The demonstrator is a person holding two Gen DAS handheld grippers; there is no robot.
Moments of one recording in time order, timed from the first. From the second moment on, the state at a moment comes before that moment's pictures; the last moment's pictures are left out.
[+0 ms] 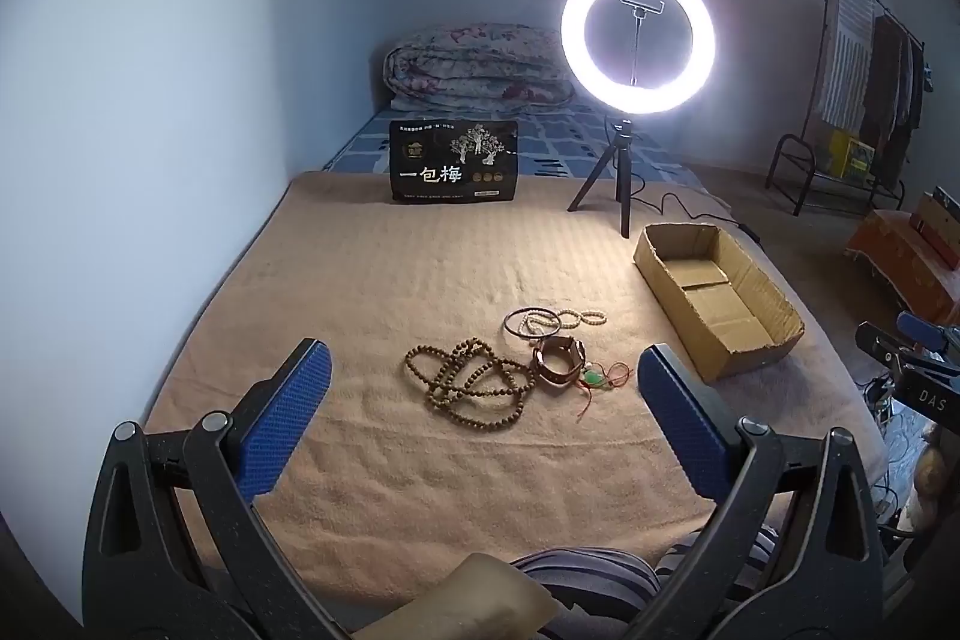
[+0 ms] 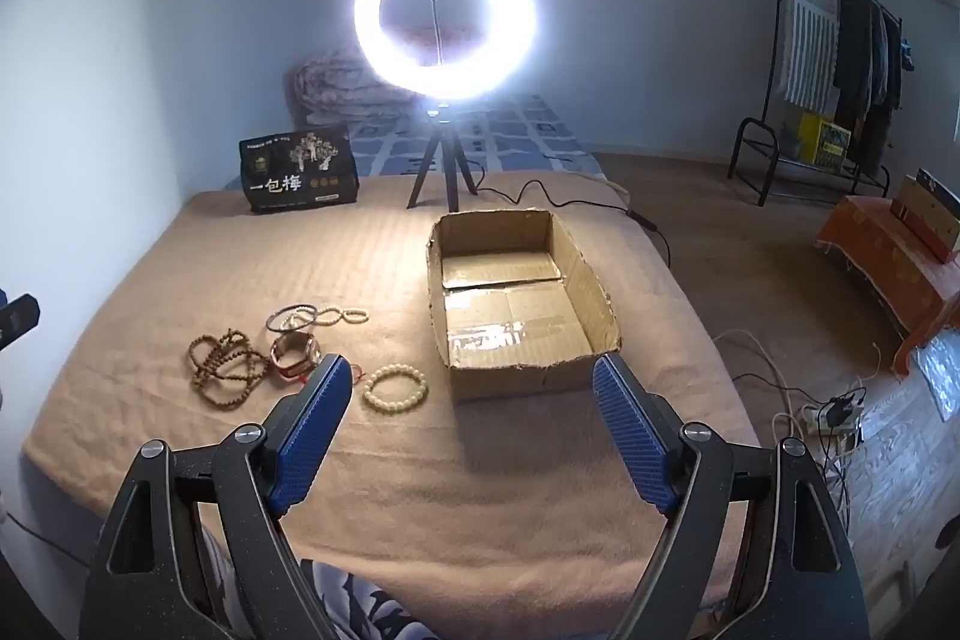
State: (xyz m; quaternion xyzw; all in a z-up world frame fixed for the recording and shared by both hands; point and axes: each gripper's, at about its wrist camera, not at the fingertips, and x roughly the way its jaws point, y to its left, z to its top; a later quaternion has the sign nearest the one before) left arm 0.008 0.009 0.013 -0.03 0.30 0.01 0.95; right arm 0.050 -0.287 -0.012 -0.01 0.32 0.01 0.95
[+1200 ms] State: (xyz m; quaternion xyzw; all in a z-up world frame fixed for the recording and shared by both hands) left arm 0.029 0.000 0.014 -0.02 0.31 0.01 0.95; right arm 0.069 -0.294 -0.013 0.01 0.33 0.02 0.94
